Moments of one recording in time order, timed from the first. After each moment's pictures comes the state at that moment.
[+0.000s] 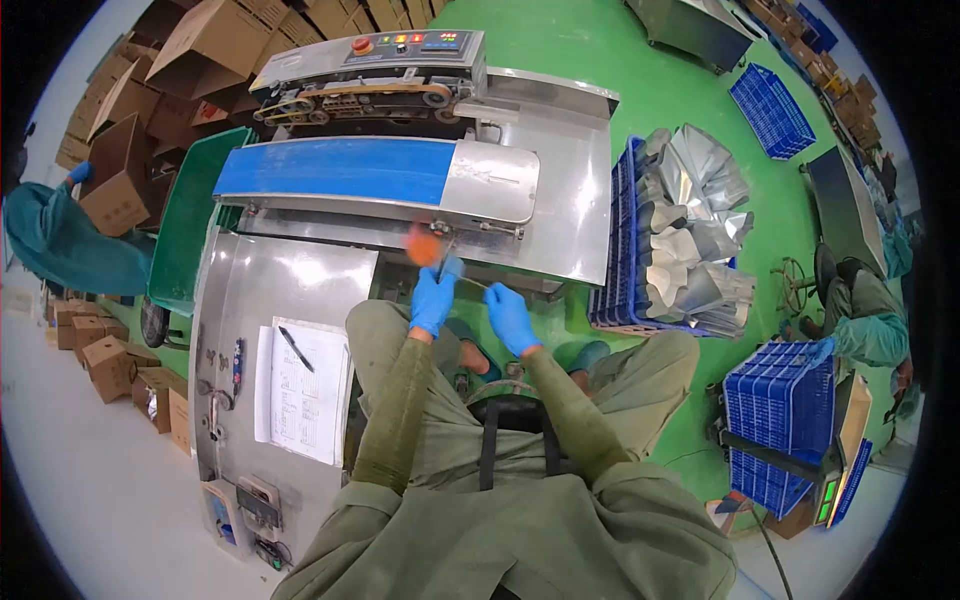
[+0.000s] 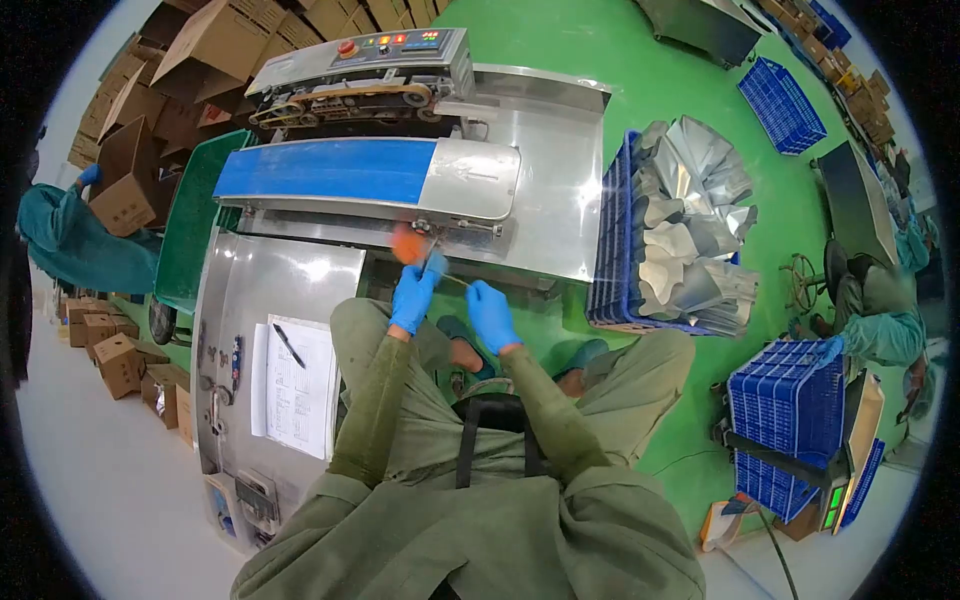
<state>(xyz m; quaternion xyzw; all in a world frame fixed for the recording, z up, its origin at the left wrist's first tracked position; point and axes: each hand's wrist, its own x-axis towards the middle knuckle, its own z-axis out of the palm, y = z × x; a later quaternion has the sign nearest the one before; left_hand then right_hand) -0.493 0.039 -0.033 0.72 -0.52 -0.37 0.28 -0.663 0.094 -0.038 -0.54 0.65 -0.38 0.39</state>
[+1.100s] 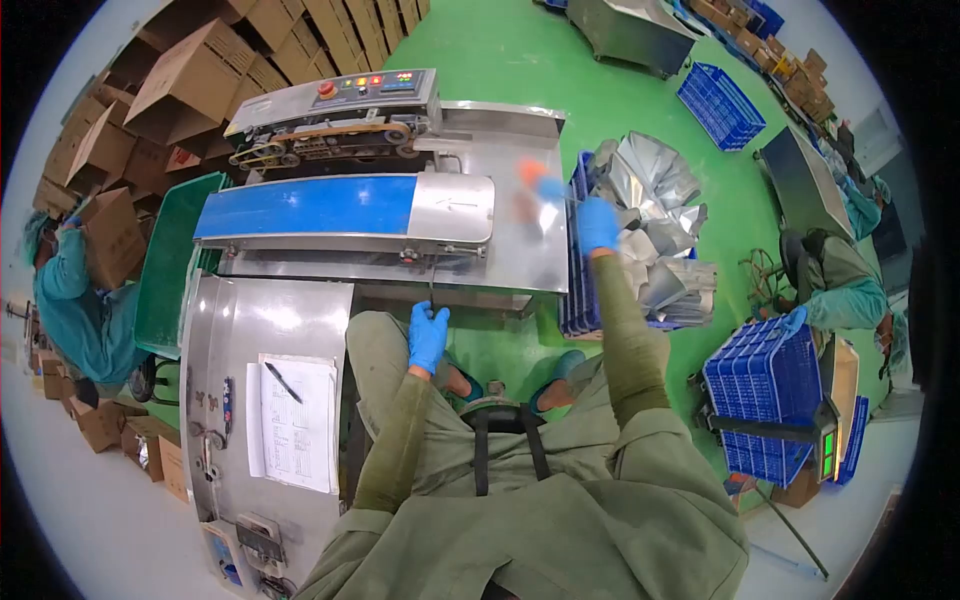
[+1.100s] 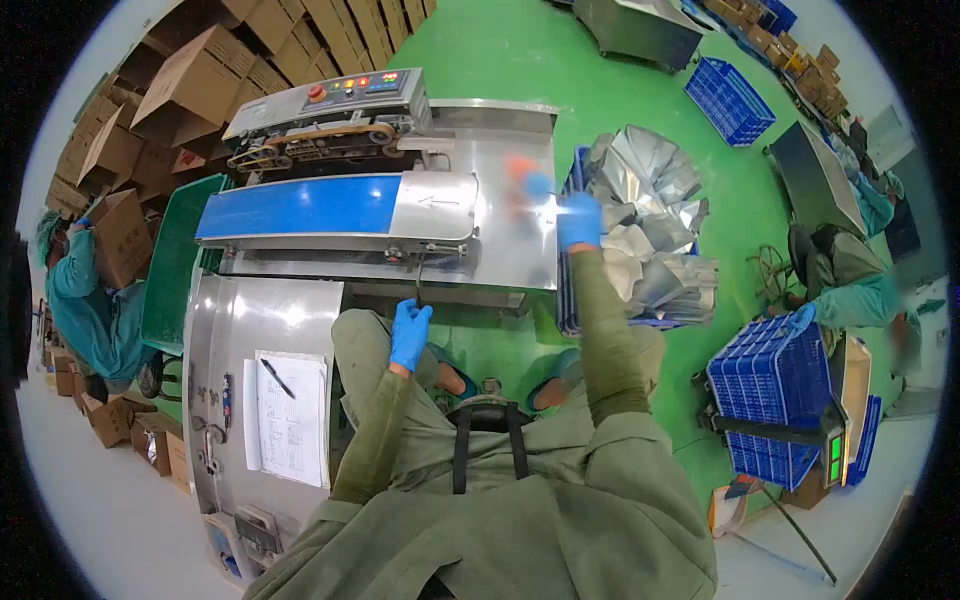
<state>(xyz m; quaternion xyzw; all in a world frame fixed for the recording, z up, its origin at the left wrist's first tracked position) -0.524 0.079 -0.039 0.65 -0.52 -0.42 0.35 -0.931 -0.038 0.037 -0.67 0.73 -0.10 -0.12</state>
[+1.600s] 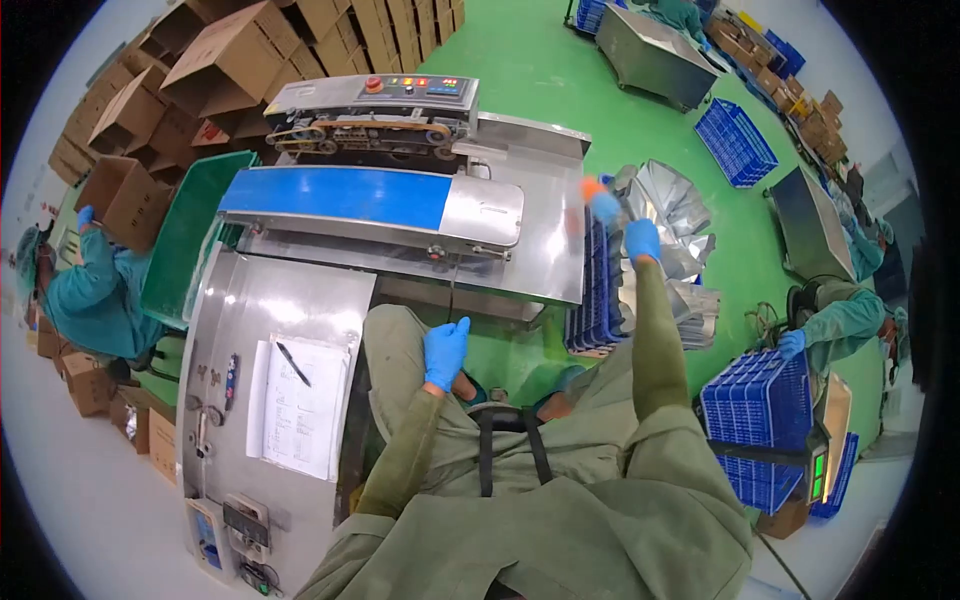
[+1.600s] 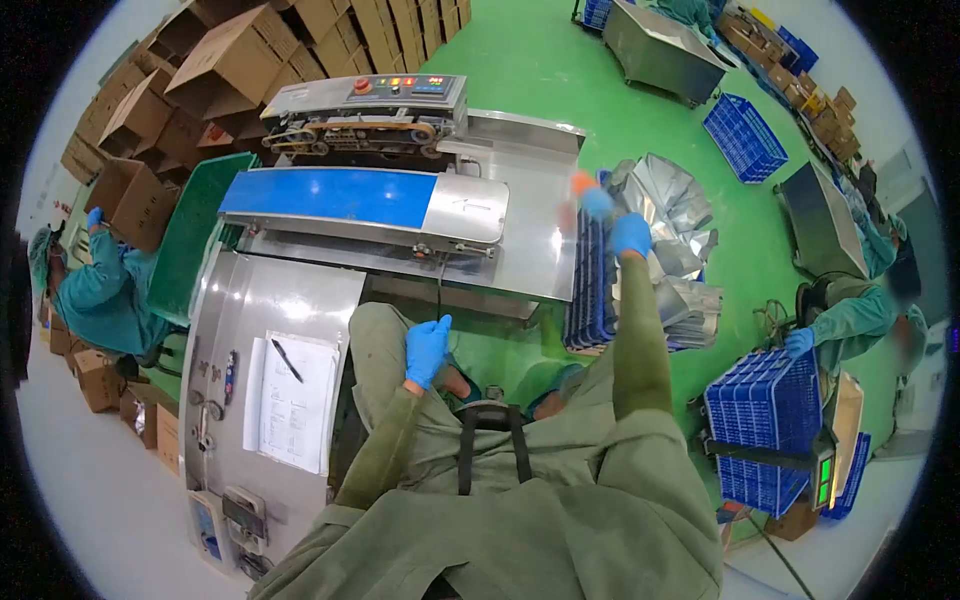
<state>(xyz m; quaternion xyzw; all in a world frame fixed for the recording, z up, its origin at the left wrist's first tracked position) -0.516 0.124 0.004 0.62 -0.53 -0.44 0.37 -0.984 -0.032 0.064 -0.63 0.77 -0.06 -0.09</state>
